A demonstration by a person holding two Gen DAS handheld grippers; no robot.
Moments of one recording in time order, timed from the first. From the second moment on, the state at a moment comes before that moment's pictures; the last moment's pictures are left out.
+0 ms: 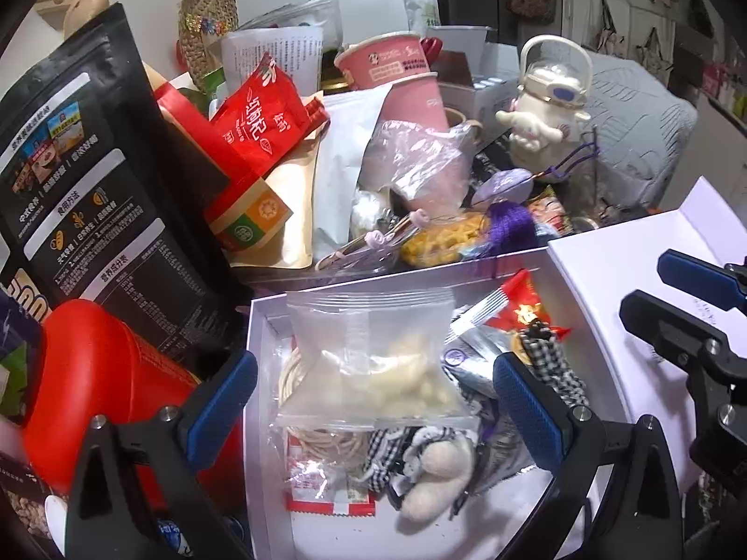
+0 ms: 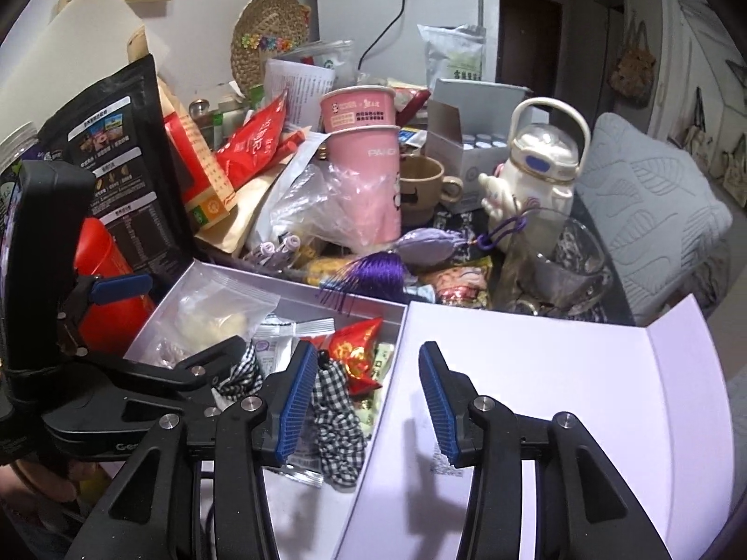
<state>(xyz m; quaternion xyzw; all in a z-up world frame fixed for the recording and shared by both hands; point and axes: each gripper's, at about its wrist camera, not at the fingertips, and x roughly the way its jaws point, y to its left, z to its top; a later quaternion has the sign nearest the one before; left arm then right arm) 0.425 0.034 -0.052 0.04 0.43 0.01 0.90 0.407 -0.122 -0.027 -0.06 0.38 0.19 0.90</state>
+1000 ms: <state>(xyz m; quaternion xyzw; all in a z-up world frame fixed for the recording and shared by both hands) 0.253 0.039 0.111 0.04 0.24 0.00 0.97 0.269 -0.146 0.102 -0.04 0.25 0.19 0.95</state>
